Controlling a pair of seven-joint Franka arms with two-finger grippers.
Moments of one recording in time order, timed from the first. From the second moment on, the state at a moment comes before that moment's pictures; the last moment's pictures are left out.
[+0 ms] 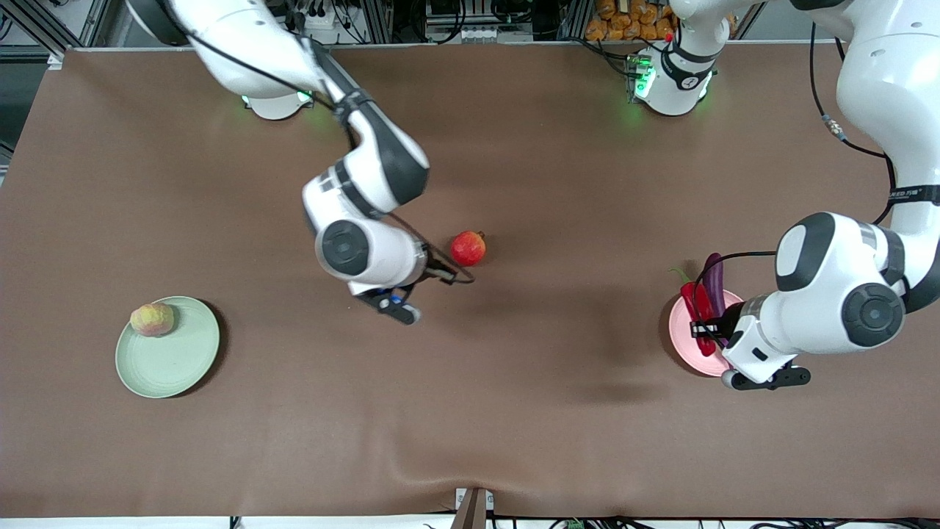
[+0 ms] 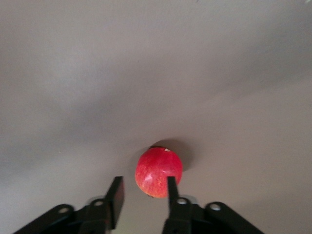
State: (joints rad) left arm 0.35 0.73 -0.66 -1.37 0.37 1.81 -0.39; right arm 0.55 0.70 0.08 -1.34 0.31 1.94 0.97
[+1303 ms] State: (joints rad) left arm 0.34 0.87 -0.61 -1.49 0.71 2.00 -0.39; right arm 0.70 0.78 0.05 -1.50 0.23 2.22 1.18
